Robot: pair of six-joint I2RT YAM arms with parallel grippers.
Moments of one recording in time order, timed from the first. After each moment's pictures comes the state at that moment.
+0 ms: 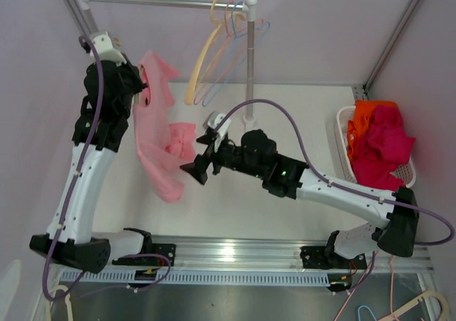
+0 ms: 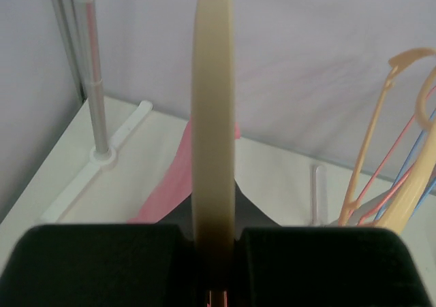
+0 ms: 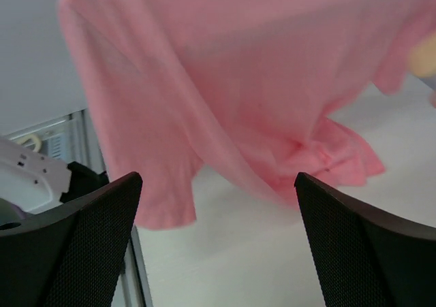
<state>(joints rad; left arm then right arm) -0.21 1.28 1.64 -0.42 -0.34 -0.27 1.08 1.37 1.25 0.06 -0.07 0.07</state>
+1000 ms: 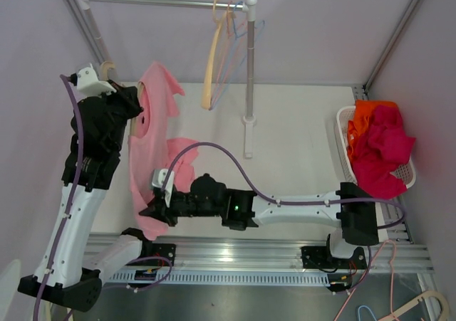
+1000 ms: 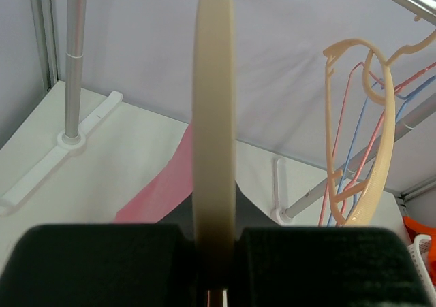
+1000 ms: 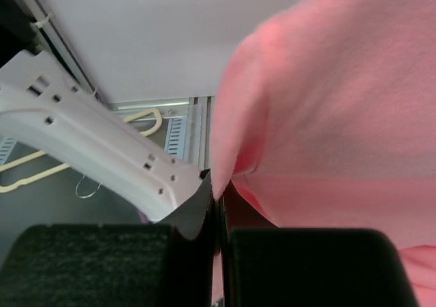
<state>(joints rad) -0.24 0.95 1.32 -0.38 -0.31 -0.38 1.41 1.71 1.35 0.35 -0.17 0.09</state>
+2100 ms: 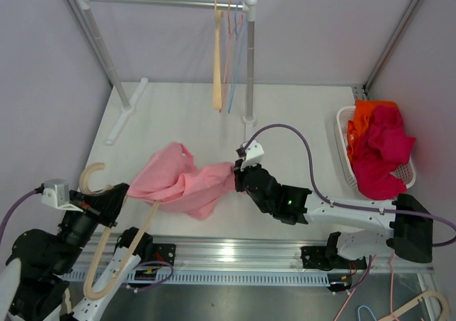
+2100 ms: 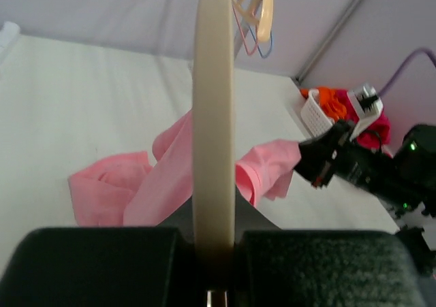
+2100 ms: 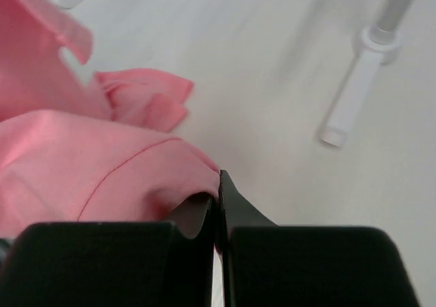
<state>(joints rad) -0.42 0.16 1.16 -0.95 -0.09 -0.40 1.23 1.27 0.83 0.13 0.65 0.33</state>
